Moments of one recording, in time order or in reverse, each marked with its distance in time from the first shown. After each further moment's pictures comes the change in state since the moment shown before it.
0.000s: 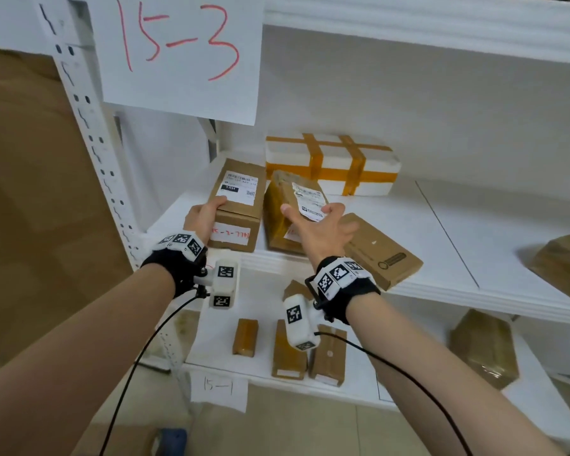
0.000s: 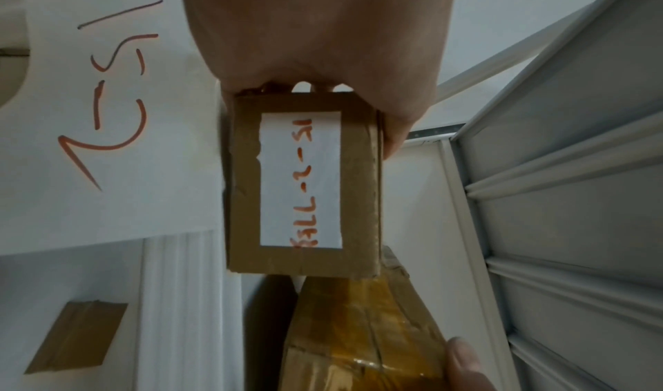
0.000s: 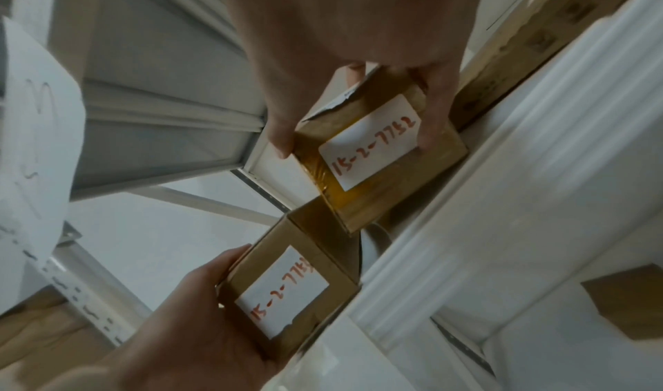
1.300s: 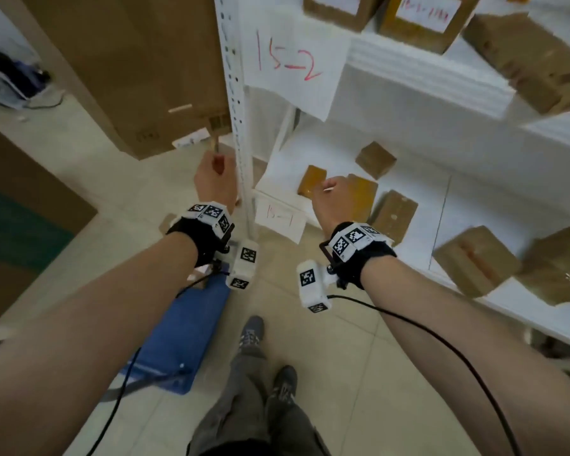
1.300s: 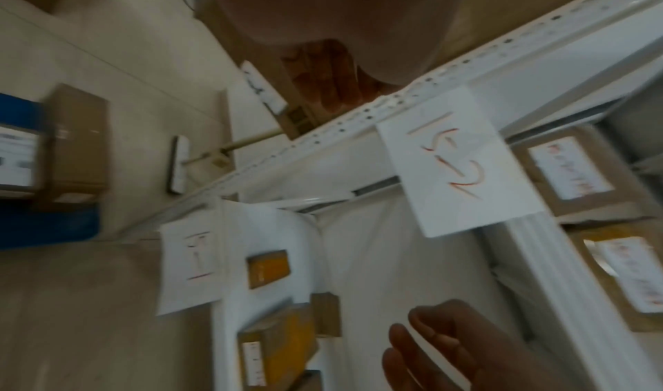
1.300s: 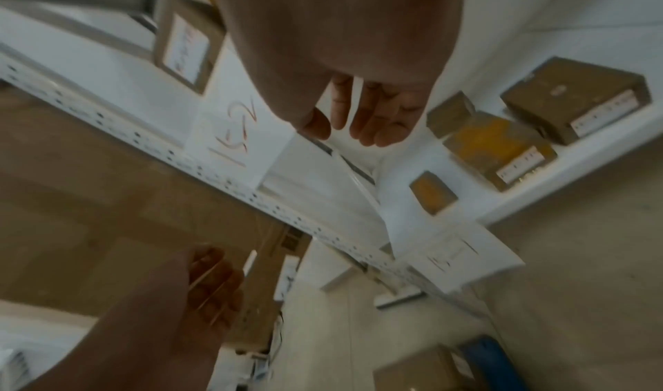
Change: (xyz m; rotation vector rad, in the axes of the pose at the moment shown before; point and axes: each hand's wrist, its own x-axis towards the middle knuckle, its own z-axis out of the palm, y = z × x) left_hand -0.160 -0.265 -0.115 0.277 0.524 0.051; right_hand -0.199 0.191 0.088 -0.125 -0.425 0.116
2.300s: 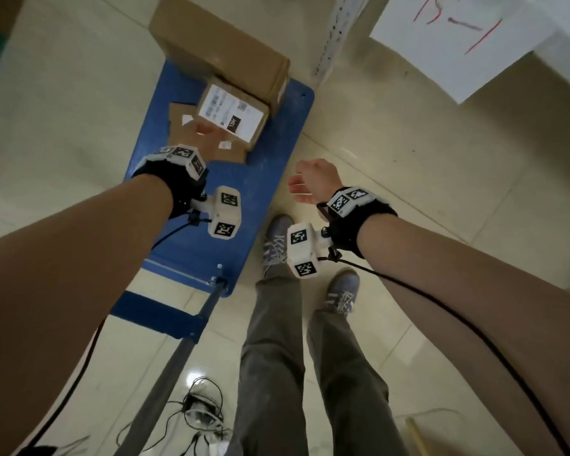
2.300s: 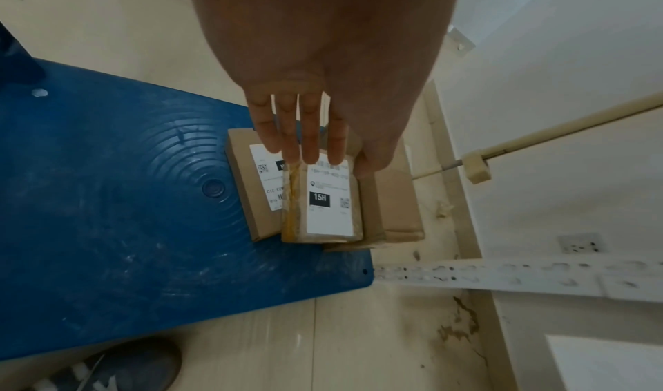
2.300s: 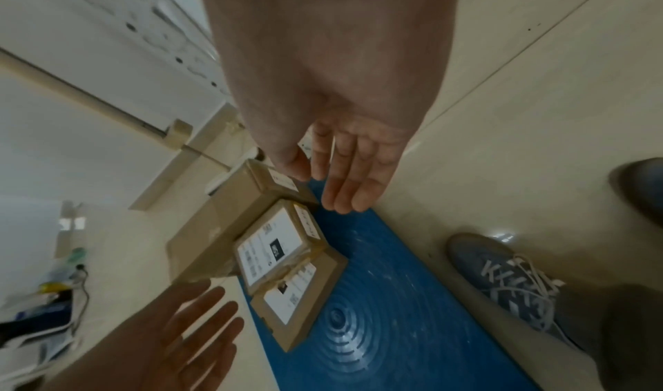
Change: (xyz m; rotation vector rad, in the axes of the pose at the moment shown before) left_hand 0.163 -0.520 -0.006 0.533 -0.475 -0.642; right_hand 0.065 0.325 0.442 0.047 -0.502 0.711
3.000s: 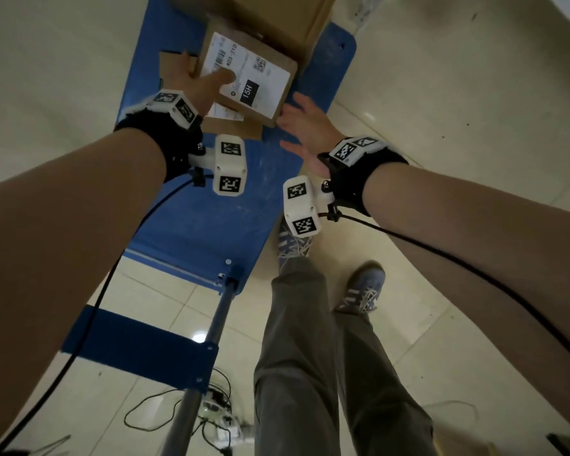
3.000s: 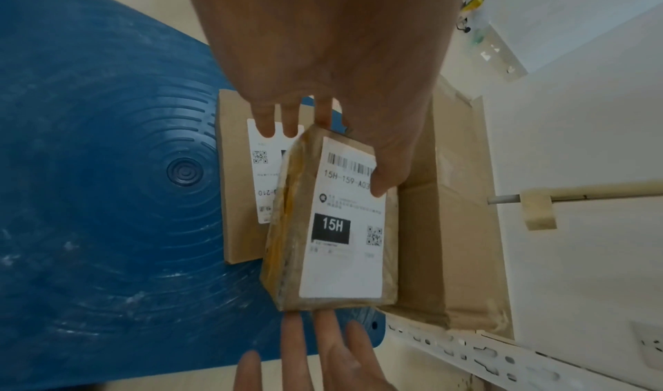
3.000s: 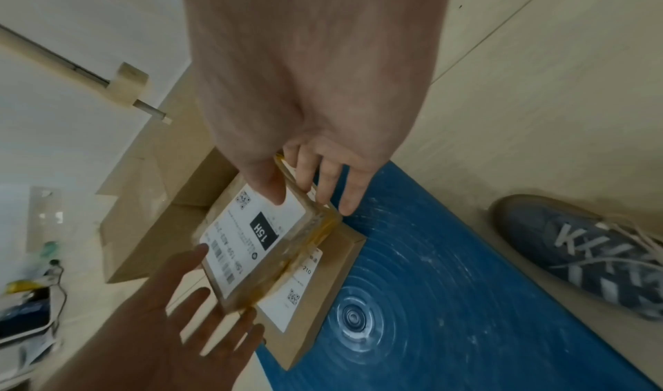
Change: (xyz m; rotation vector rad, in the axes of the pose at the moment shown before) left_hand 0.135 -0.038 0.021 -0.325 0.046 -0.030; right_hand 0.113 -0.012 0.079 -0.040 -0.259 -0.119
